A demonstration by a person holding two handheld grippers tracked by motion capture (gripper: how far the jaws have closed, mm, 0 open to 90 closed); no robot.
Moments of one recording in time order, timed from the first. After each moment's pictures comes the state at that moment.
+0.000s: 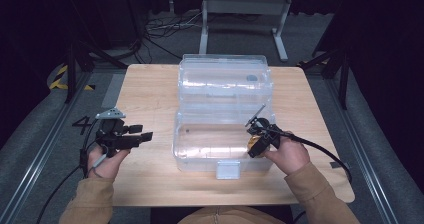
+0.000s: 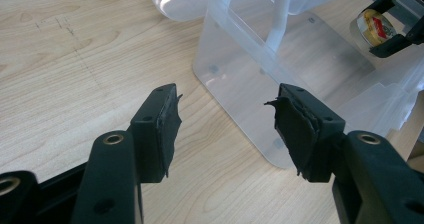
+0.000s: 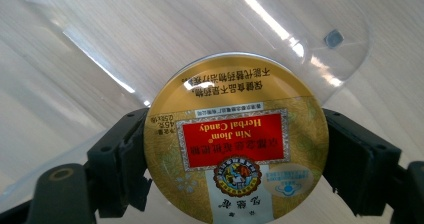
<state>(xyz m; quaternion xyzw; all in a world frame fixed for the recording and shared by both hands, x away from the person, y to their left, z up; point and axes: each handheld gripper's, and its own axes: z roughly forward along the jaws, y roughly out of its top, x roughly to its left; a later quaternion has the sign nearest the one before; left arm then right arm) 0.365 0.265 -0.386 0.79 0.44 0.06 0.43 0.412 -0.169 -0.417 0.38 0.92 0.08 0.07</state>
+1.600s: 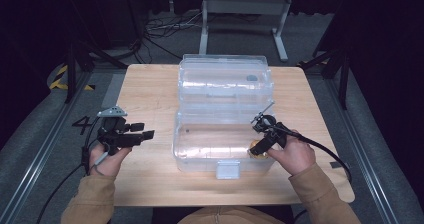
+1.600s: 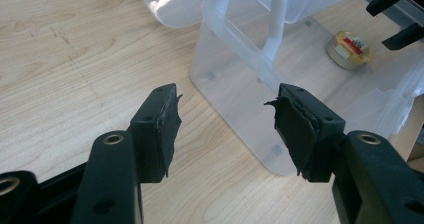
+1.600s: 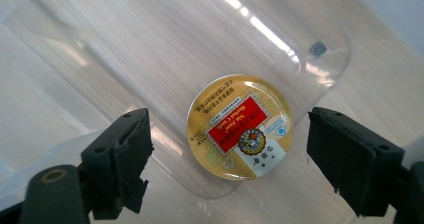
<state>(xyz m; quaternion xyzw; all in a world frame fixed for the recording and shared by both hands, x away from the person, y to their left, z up) 0.371 0.260 -0.384 0.79 0.43 0.06 0.43 0.407 -0.184 -0.399 0.38 0.91 0.13 0.06</state>
